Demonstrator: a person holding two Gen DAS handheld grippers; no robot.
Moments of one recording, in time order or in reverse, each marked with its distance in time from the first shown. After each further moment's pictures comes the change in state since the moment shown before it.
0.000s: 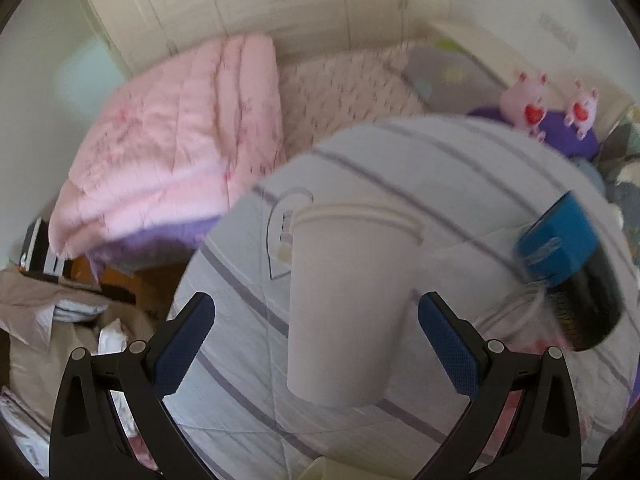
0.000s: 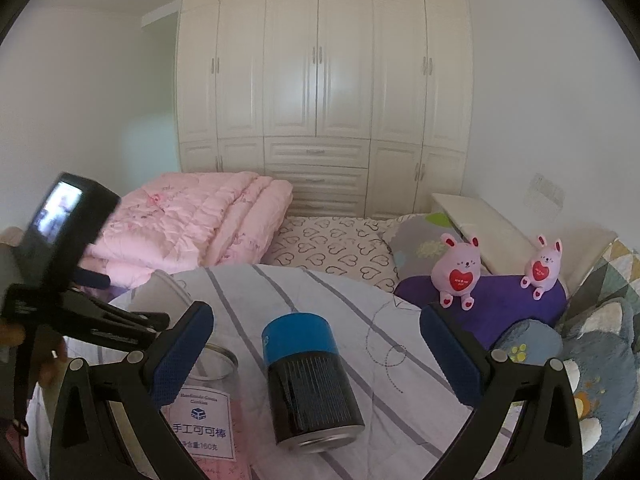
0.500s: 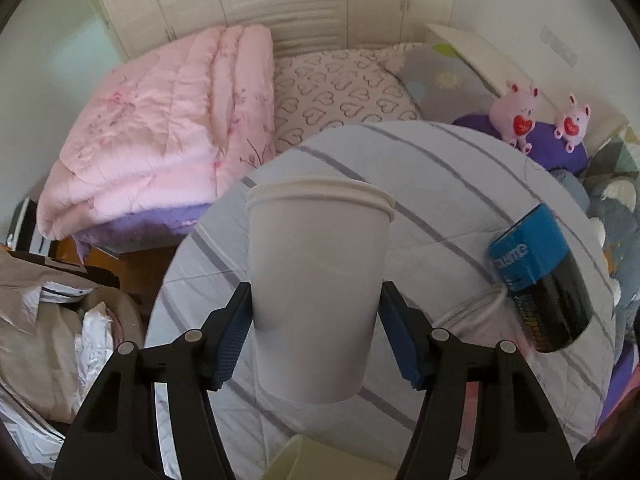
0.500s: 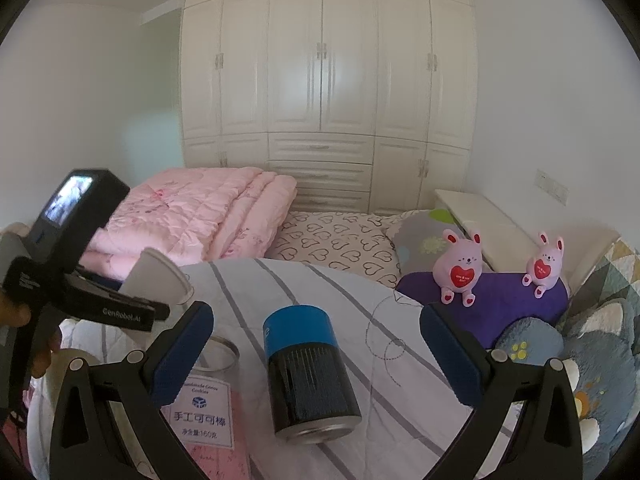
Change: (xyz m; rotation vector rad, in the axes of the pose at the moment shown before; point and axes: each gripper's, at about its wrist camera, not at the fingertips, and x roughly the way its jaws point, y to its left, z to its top) left arm -0.031 0.003 -0.003 -0.058 -0.019 -0.064; right arm -0.007 -0.002 0.002 -0.010 0.013 0.017
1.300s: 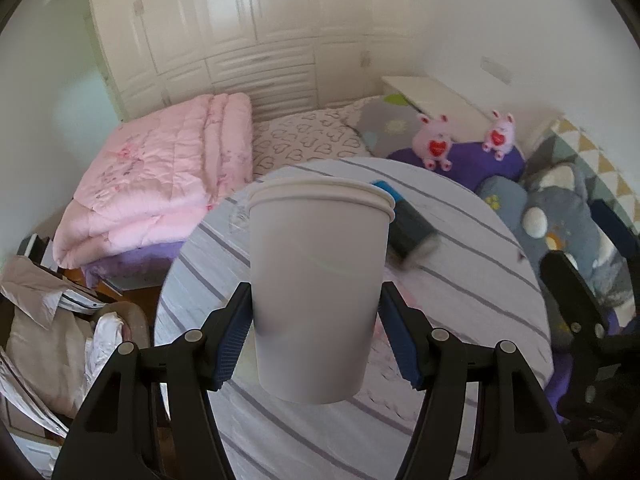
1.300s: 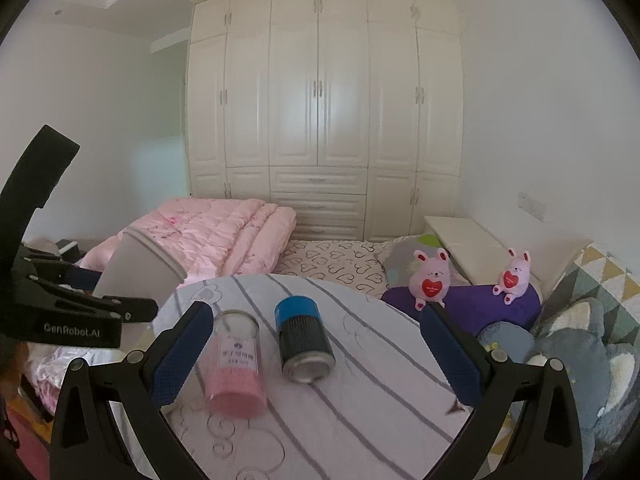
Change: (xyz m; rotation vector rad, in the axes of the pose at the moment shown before) left arm -0.163 -0.063 -0.107 0.079 -0.223 -0.048; right arm -0.134 -0.012 -0.018 0.010 -0.116 -0.002
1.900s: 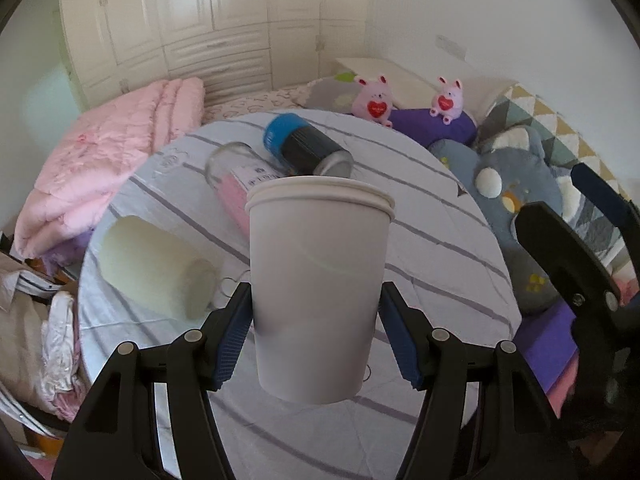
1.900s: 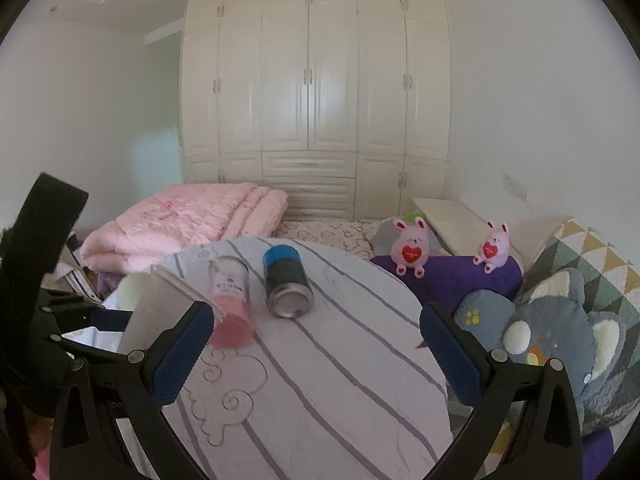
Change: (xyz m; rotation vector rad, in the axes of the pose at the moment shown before) left arm 0.019 -0.072 -0.077 0.033 0.030 -0.139; right arm -0.051 -0.019 -0.051 0.012 0.052 -0.027
